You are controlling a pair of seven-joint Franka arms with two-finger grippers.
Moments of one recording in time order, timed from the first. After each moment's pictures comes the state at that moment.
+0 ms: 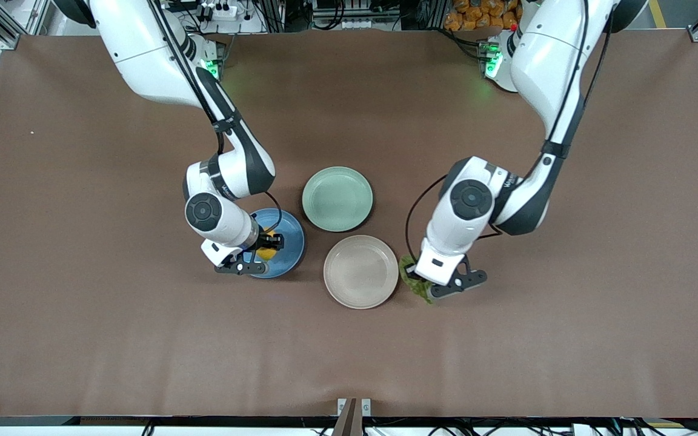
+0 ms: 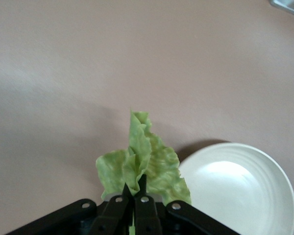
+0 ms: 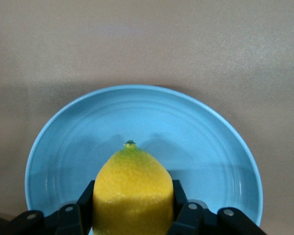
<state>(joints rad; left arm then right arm) -0.44 0.70 -0.11 -1.49 0.11 2.38 -0.91 0.49 0.64 -0.07 -1.76 0.24 2.36 0.30</state>
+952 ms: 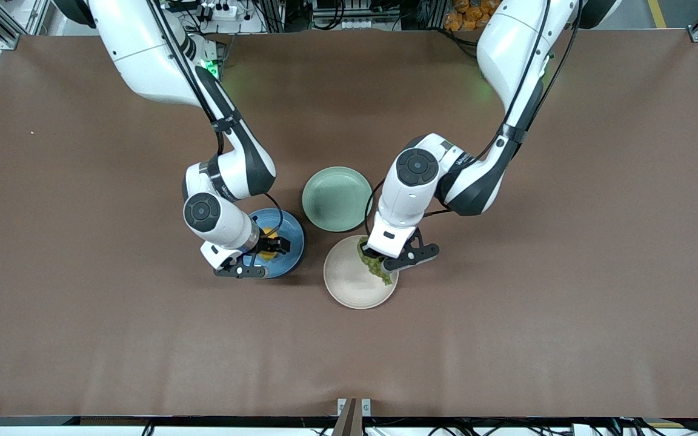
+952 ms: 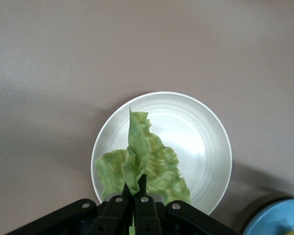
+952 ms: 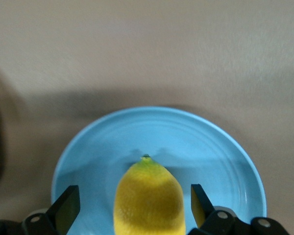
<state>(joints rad) -0.56 0.70 -0.11 -1.47 0.11 2.41 -1.07 0.49 0.64 -0.07 -1.69 0.24 2.34 0.34</state>
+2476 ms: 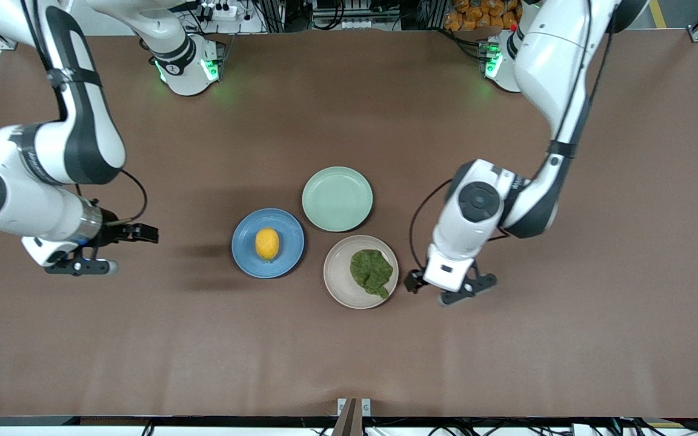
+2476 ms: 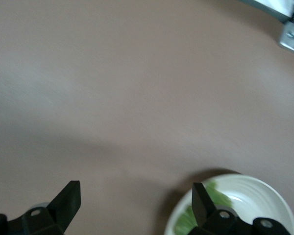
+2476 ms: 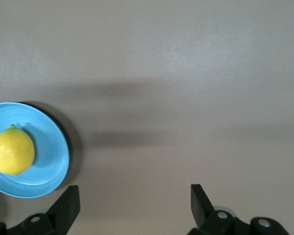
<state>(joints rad) -0.38 0.69 -0.08 -1.45 0.11 2.34 -0.86 0.11 0.30 -0.08 -1.74 0.08 1.95 0.01</state>
